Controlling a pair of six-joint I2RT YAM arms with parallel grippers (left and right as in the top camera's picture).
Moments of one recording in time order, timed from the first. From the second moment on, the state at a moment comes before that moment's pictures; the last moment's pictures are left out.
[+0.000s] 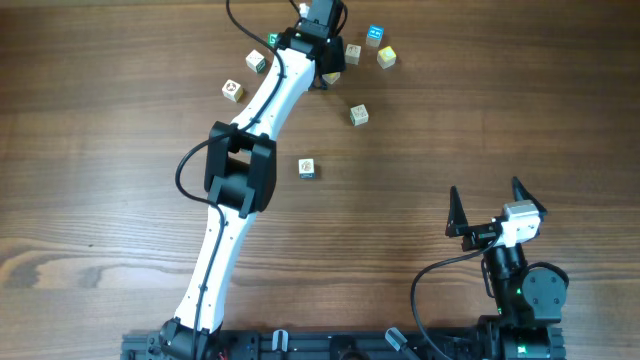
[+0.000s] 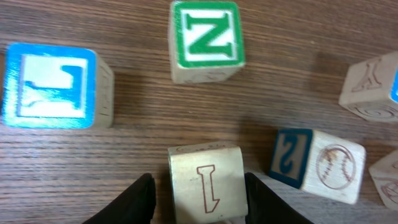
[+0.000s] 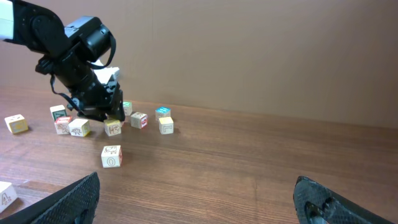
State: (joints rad) left arm -0.40 2.71 2.47 -0.76 -0.07 -0.47; right arm -0.02 0.02 0.01 0.01 -0.16 -0.06
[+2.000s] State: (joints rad) left arm -0.38 2.21 2.46 -1.67 -0.09 -0.42; right arm -0.02 0.02 0.01 0.01 -0.16 -0.06
